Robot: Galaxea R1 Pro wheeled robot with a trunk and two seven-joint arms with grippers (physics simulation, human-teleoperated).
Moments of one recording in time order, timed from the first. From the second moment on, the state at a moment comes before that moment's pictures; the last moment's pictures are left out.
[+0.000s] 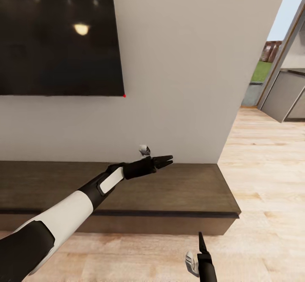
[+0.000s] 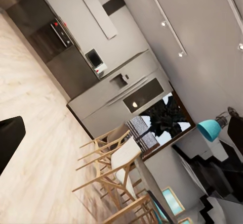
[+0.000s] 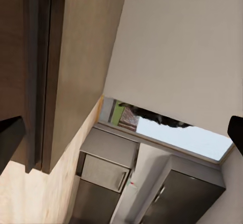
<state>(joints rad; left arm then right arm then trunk) -1.01 0.01 -0.77 -0.65 1.25 0.52 -1.04 -0.40 0.11 0.18 -0.02 1.35 0.40 -1.18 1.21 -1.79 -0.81</state>
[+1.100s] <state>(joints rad) -1.01 0.01 -0.77 -0.65 1.24 0.52 -1.05 -0.54 0.11 0.18 -0.03 1.35 0.33 -1.00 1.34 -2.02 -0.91</state>
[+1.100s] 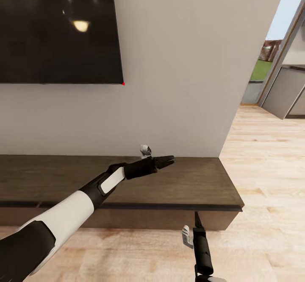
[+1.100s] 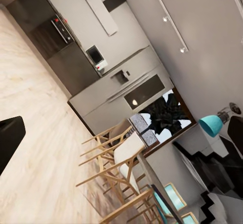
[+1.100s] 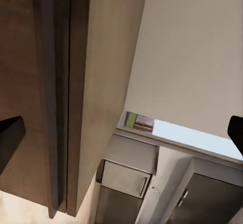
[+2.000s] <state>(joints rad) -1.01 0.01 -0.77 -0.65 1.25 0.52 -1.05 -0.54 0.11 0.18 -0.04 1.35 0.26 -1.04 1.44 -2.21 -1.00</state>
